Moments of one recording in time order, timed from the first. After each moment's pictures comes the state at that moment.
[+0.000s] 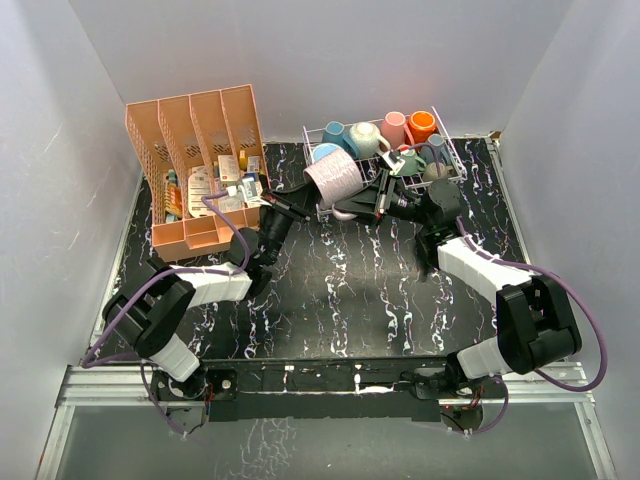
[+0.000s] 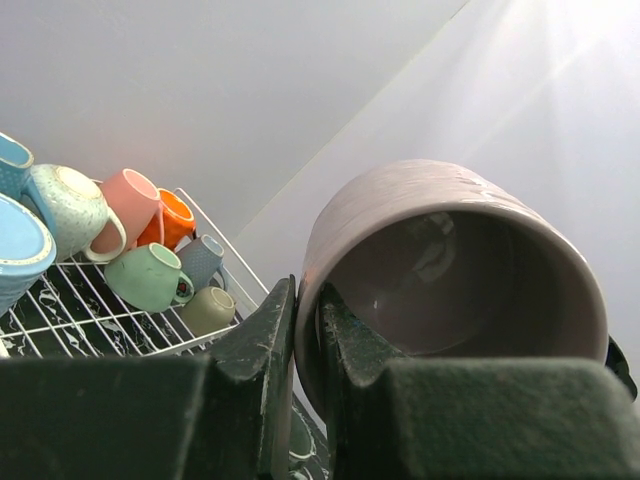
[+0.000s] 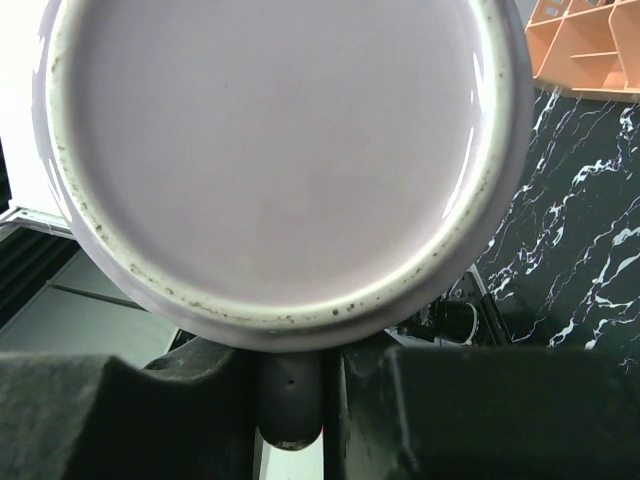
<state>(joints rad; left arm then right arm) -0.71 1.58 0.67 1.39 -0.17 -0.78 0.32 1.42 0.82 0.87 -0.96 1.52</state>
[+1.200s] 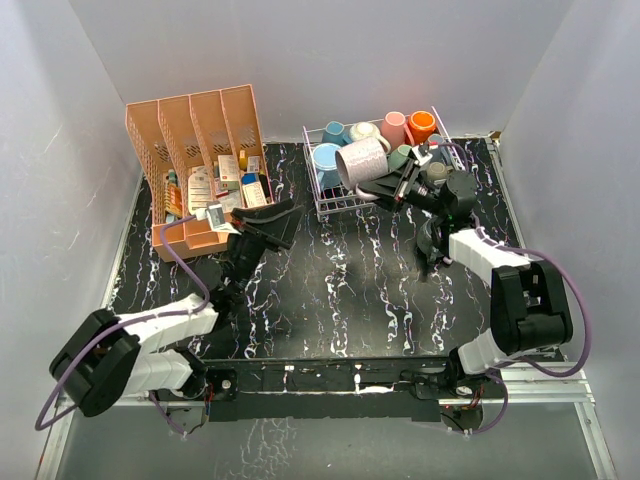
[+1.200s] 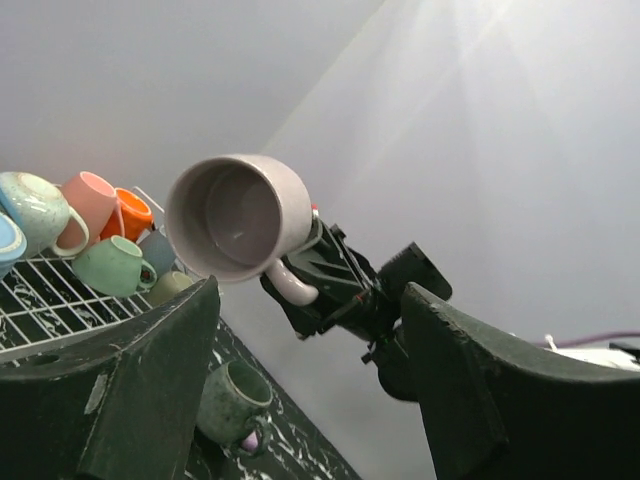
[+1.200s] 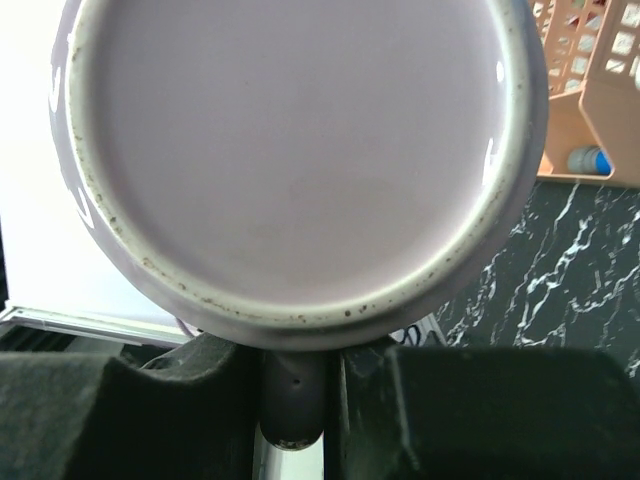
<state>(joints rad) -0.72 1.22 0.41 1.36 -0.11 -0.77 0.15 1.49 0.83 0.89 -0.94 1.55</state>
